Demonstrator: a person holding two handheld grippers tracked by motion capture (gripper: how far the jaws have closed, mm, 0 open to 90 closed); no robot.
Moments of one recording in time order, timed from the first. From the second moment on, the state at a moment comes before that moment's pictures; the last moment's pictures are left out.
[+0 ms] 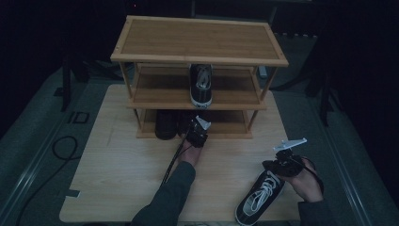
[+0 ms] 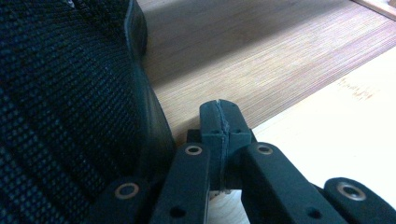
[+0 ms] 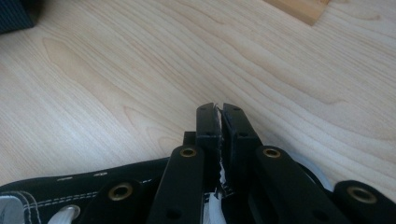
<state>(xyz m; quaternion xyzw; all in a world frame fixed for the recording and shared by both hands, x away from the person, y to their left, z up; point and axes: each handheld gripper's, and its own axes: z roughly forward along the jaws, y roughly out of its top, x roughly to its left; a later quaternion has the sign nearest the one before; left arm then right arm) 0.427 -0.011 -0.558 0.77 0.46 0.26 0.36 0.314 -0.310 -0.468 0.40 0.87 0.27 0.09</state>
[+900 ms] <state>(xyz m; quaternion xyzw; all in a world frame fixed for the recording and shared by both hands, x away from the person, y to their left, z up) 0.427 -0.011 -0.558 0.77 0.46 0.26 0.36 0.305 -0.321 -0.481 0.41 0.87 0.27 0.08</state>
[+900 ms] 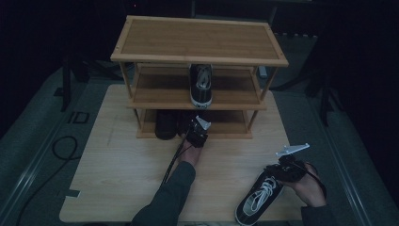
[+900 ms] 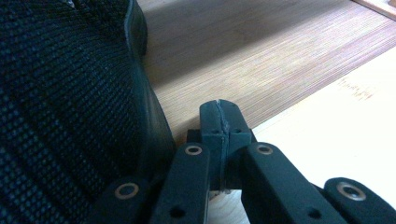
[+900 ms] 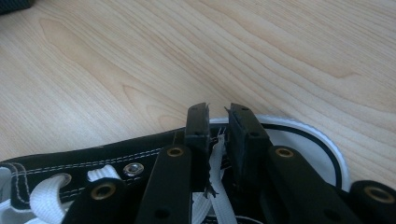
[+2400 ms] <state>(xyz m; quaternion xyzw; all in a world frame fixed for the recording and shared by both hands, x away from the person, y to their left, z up) 0.427 -0.011 -0.558 0.77 0.46 0.26 0.36 0.341 -0.272 -0.480 0.39 0.87 0.30 0.09</state>
